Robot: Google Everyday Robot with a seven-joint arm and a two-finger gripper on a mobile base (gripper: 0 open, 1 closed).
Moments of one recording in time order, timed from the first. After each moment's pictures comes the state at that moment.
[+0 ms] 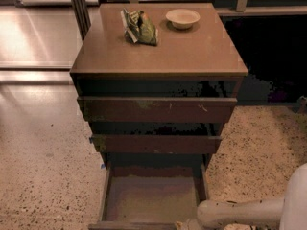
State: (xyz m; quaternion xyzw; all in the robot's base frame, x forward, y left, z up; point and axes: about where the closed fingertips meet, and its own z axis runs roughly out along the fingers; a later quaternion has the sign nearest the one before) arm 0.291 -0.083 0.269 -0.61 0.74 0.28 0.07
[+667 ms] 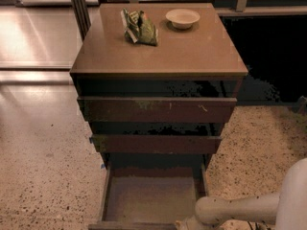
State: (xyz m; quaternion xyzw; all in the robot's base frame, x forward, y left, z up) arm 0.296 -0.078 0.273 -0.60 0.74 0.29 0.05
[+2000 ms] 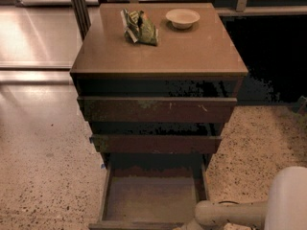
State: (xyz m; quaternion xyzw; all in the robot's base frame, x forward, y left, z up) arm 0.288 -0.079 0.216 -0.60 0.72 0.33 0.05
